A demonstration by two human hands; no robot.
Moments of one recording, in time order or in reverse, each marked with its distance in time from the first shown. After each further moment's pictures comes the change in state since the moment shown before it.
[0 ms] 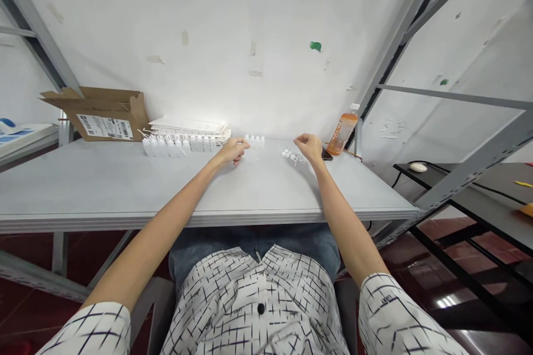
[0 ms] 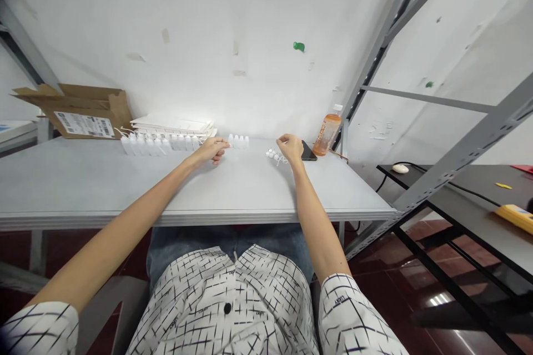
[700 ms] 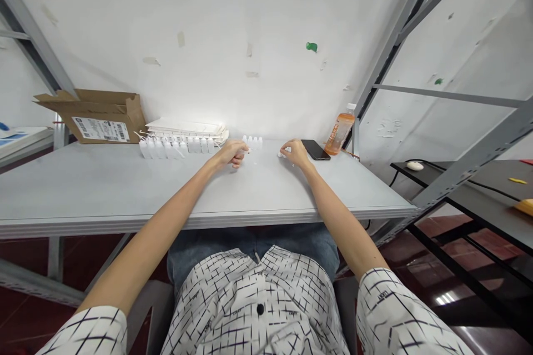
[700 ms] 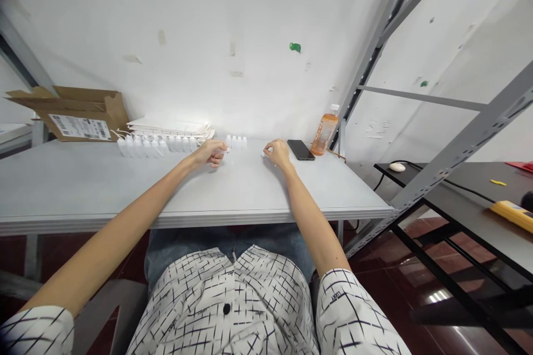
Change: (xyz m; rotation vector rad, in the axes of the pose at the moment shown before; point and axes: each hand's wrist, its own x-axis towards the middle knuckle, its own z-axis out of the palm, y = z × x) left_hand -0.003 0.003 -0.002 -0.145 -0.176 -0.035; right_hand -0.004 0.004 0.033 -0.077 -0.174 -0.317
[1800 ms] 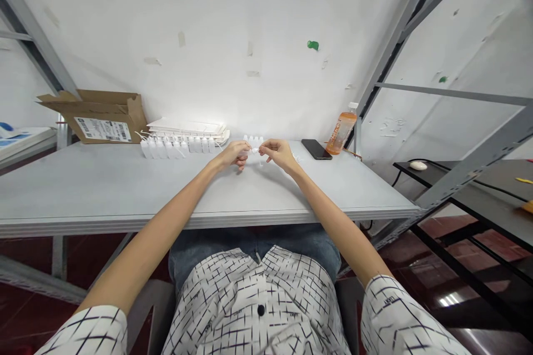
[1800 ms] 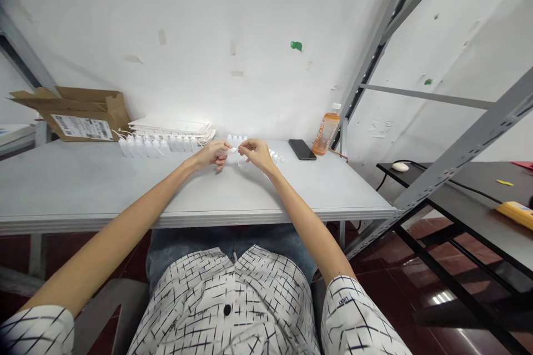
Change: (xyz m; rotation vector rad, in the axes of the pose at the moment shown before) left_hand 0.006 -0.008 0.002 -0.032 -0.019 0.031; right_hand -0.025 -0.088 -0.002 0.905 -0.094 -0.050
